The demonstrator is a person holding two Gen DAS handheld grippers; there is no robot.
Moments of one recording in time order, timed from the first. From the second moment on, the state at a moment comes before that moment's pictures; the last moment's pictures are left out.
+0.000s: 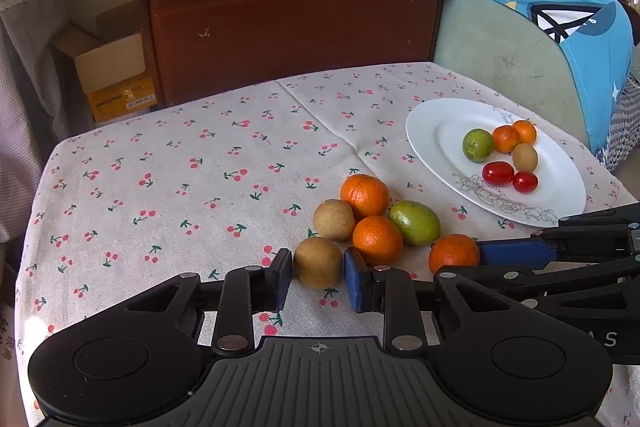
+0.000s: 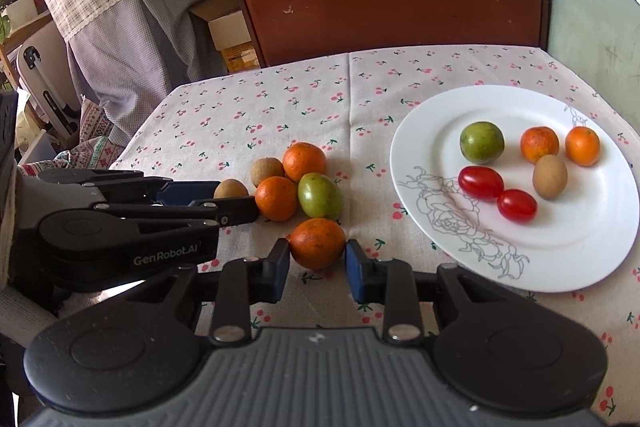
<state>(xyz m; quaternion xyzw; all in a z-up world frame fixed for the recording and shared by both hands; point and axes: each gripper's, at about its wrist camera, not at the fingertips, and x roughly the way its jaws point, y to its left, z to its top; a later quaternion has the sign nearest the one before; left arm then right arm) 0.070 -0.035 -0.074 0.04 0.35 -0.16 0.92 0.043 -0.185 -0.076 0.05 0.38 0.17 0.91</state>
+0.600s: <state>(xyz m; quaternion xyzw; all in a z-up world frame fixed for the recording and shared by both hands) 0.063 -0.036 -0.041 0.01 0.31 -0.16 0.94 0.042 -0.195 -0.059 0.07 0.35 0.16 0.92</state>
